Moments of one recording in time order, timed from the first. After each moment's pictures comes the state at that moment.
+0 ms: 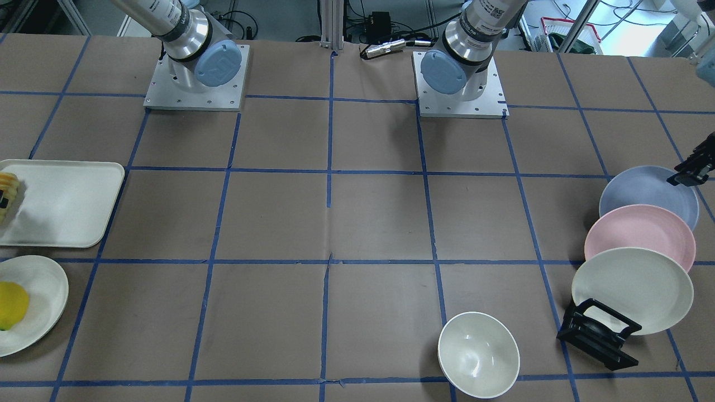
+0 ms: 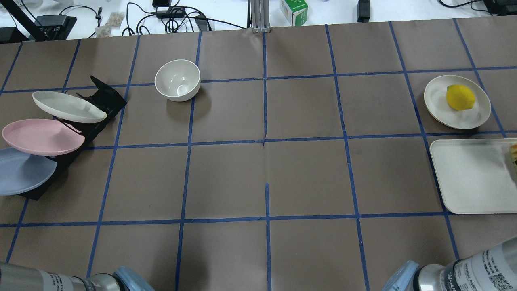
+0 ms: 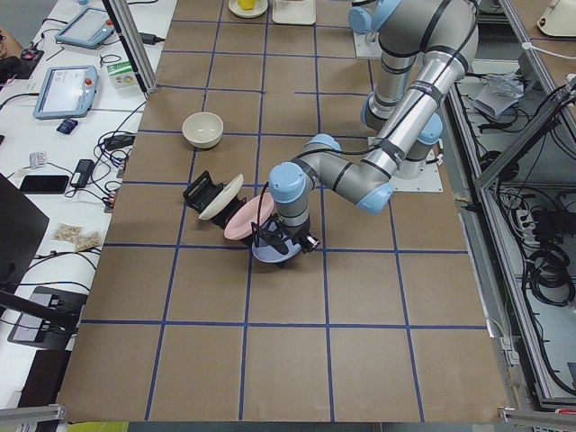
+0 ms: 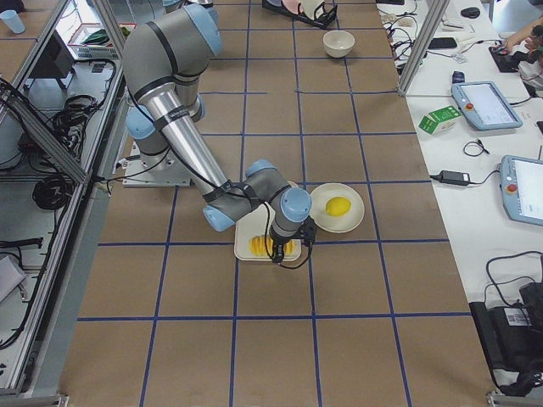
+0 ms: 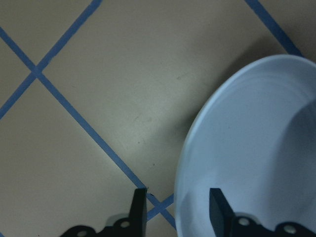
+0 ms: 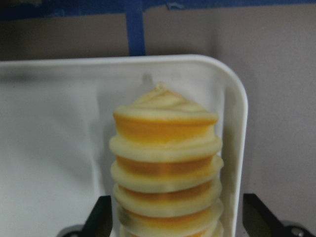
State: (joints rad) left arm -0.64 -1.85 -1.75 -1.15 1.73 0.08; right arm 0.69 -1.10 1.77 -2.12 -1.70 -0.84
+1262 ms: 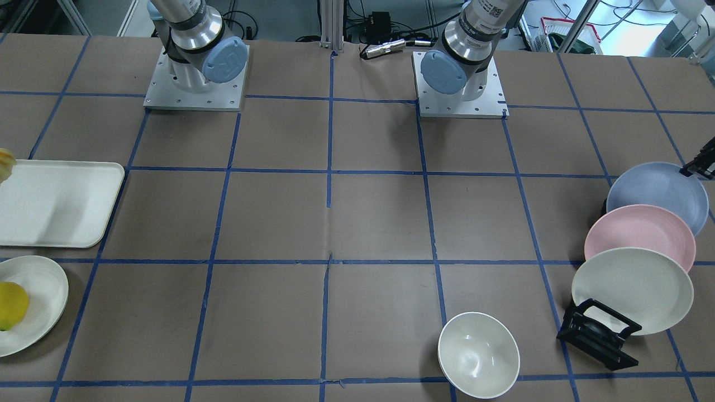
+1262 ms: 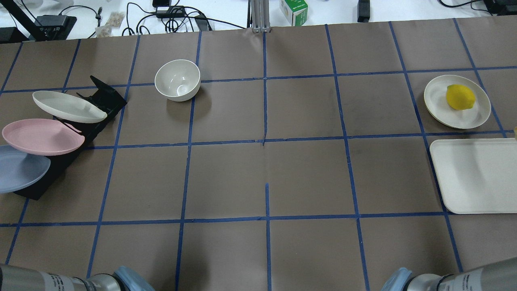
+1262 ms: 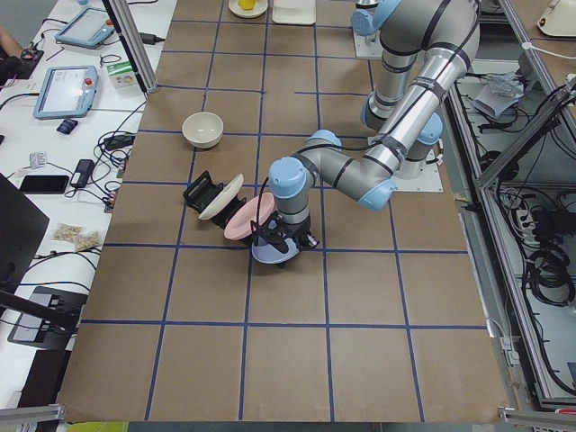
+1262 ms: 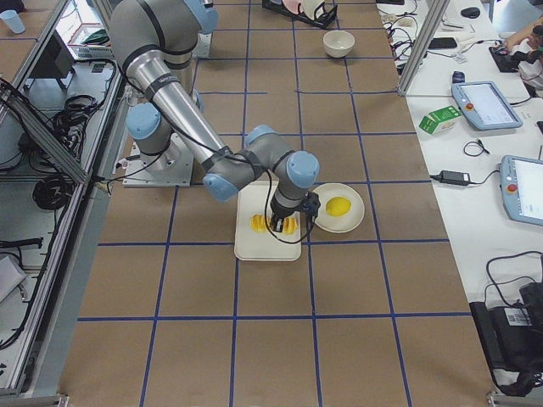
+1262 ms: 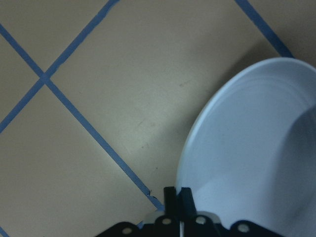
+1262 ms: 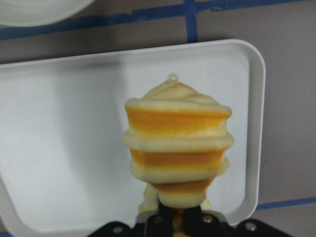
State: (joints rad) left arm -0.64 -1.82 -1.72 -1.16 1.76 0.09; right arm 0.82 -1.33 1.73 -1.81 -1.71 -0.64
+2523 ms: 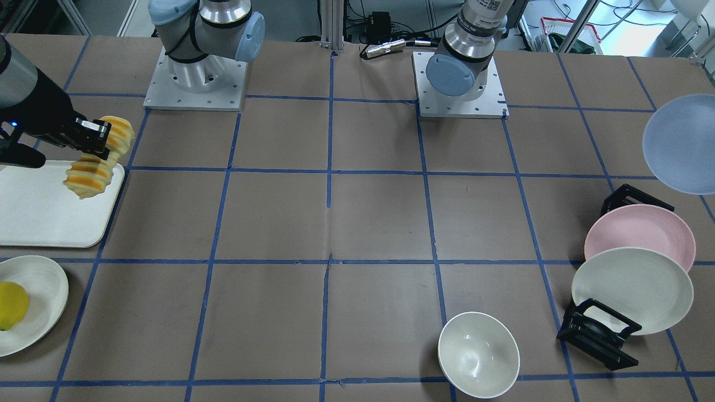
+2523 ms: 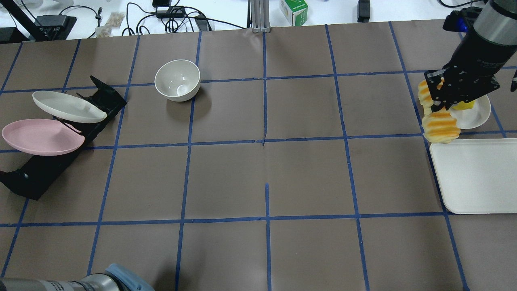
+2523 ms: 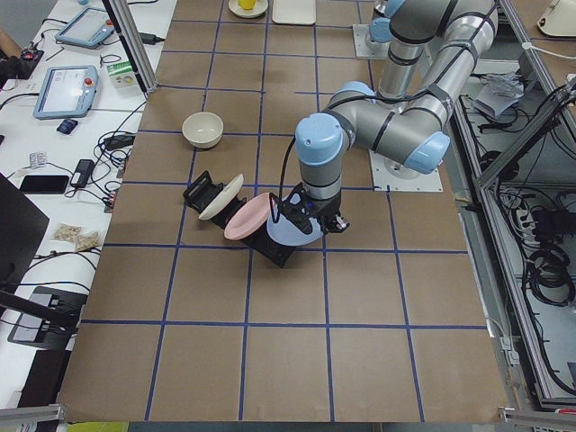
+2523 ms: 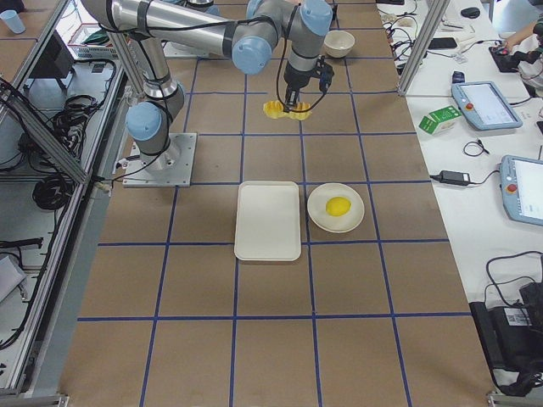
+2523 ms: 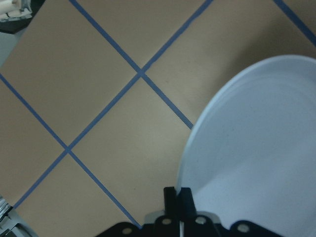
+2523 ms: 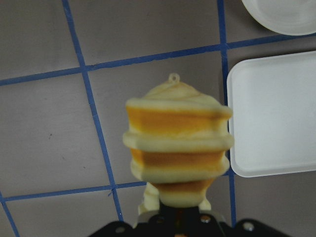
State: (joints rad) left arm -0.56 -1.67 -1.52 -1.56 1.68 0.31; right arm 1.31 -1.54 1.61 -1.48 -1.57 -0.14
